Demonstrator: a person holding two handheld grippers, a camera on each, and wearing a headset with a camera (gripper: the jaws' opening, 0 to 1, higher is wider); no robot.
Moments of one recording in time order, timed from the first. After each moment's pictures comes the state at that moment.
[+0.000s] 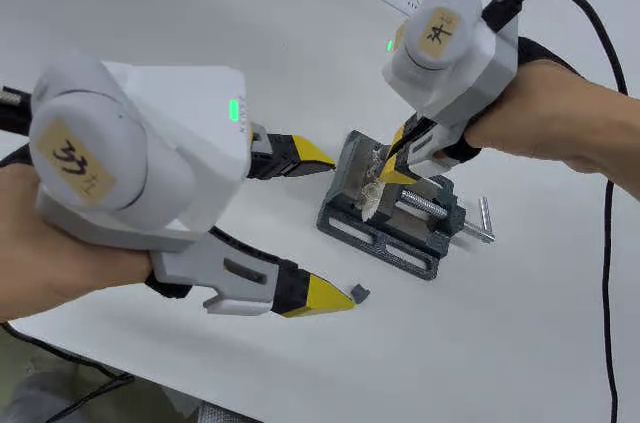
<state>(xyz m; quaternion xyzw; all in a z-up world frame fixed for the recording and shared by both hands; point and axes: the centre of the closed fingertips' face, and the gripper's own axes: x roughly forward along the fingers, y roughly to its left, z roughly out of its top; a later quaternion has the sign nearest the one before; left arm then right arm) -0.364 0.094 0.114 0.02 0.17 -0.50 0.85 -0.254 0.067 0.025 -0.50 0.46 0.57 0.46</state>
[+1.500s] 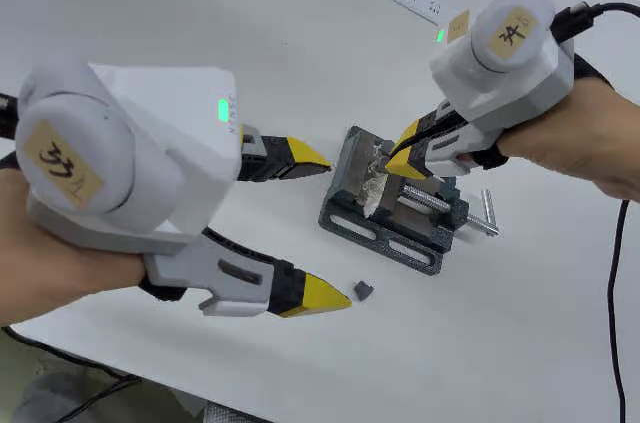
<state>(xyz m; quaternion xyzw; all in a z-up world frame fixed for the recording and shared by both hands) -0.363 0.094 0.110 0.02 0.17 -0.51 0.85 -0.255 0.069 0.033 -0.44 0.43 0.59 0.53</state>
